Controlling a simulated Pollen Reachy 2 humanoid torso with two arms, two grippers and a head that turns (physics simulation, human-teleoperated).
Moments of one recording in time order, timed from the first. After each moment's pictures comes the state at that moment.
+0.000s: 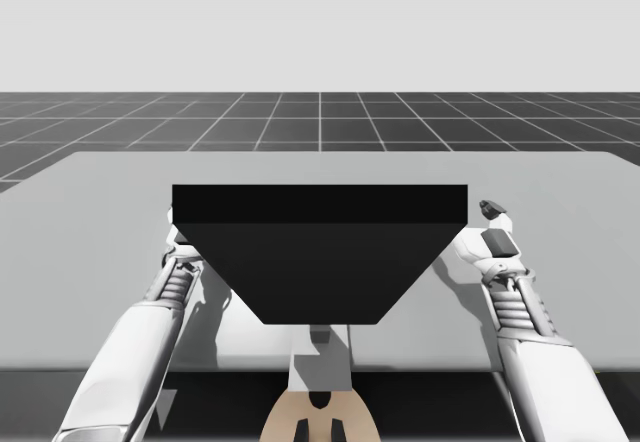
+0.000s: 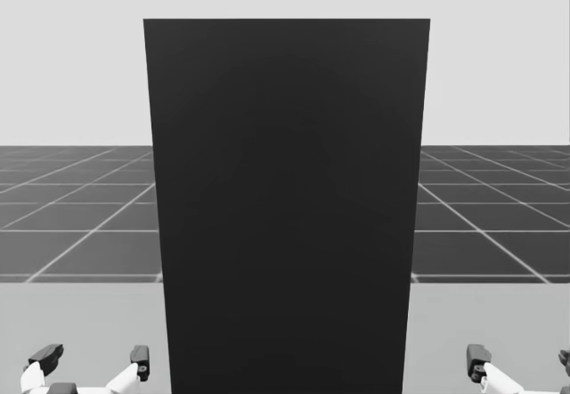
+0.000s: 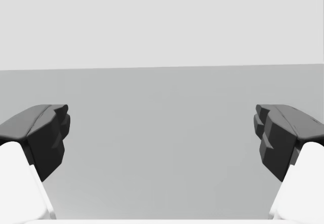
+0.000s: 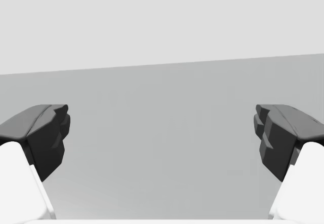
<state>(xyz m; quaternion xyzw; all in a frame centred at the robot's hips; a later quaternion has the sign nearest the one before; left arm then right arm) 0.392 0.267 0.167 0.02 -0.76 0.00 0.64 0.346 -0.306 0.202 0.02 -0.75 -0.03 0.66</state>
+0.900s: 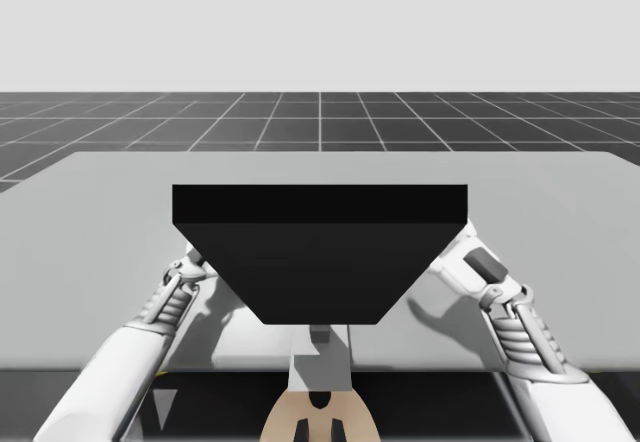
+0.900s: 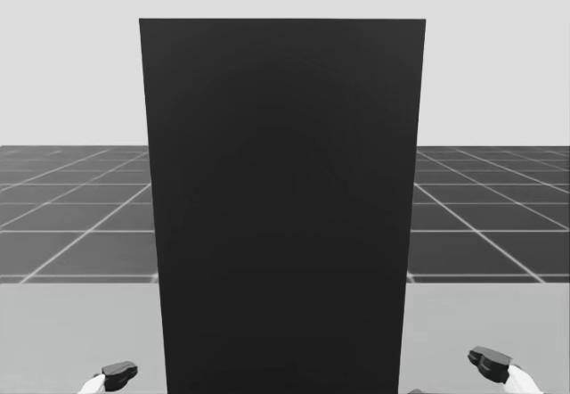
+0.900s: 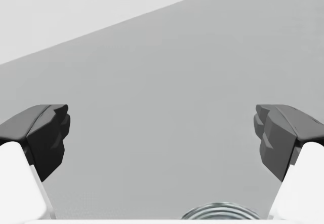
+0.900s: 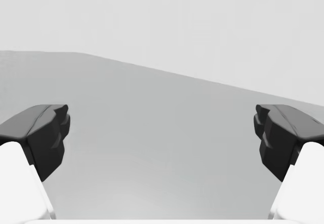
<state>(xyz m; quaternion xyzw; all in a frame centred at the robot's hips) 0.364 0.250 0.160 -0.17 -0.71 -0.26 0.63 0.313 -0.276 0.203 0.23 -0.75 0.20 0.59</state>
